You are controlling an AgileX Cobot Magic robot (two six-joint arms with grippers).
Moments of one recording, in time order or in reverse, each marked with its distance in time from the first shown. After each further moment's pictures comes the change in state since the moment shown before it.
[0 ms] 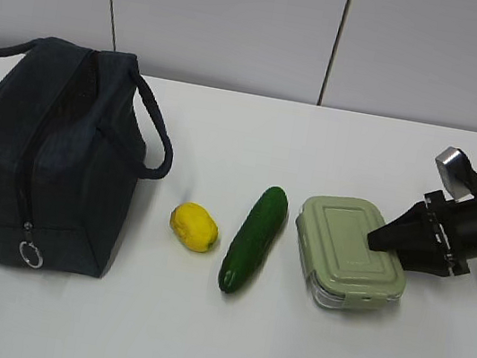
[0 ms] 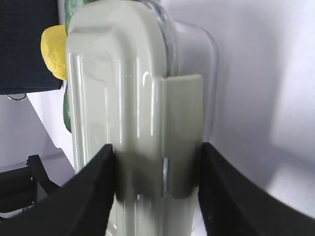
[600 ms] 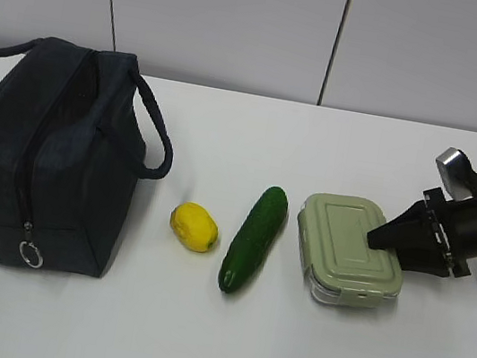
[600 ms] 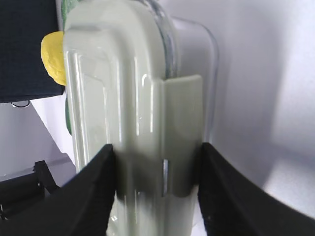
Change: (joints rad) left arm 0.000 0.000 0.000 0.000 0.000 0.000; right arm 0.000 0.000 0.000 0.009 0.000 0.053
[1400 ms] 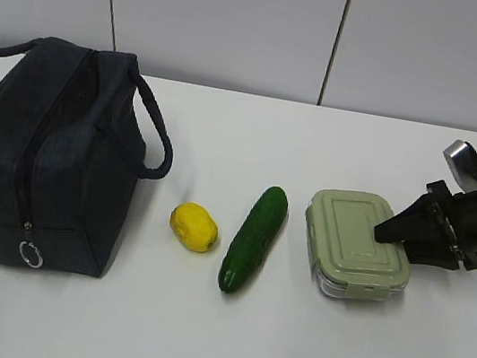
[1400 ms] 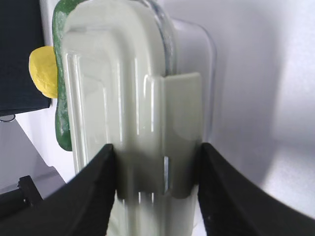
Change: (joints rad) left arm 0.000 0.000 0.000 -0.001 0.000 0.000; right arm 0.000 -0.042 0.000 -0.018 -0.048 0.042
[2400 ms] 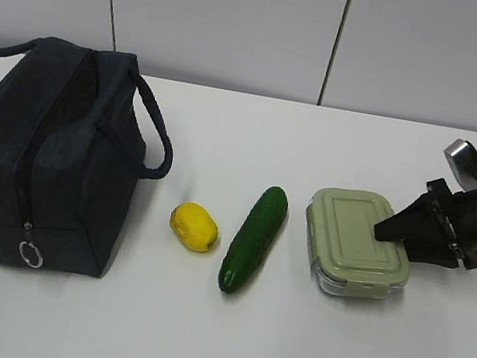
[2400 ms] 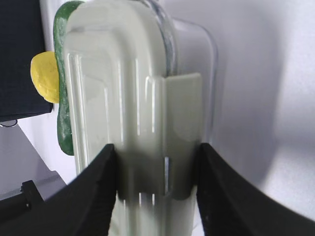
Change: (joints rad) left arm 0.000 0.000 0.000 0.000 0.000 0.000; right arm 0.000 -0.002 0.000 0.005 -0.003 0.009
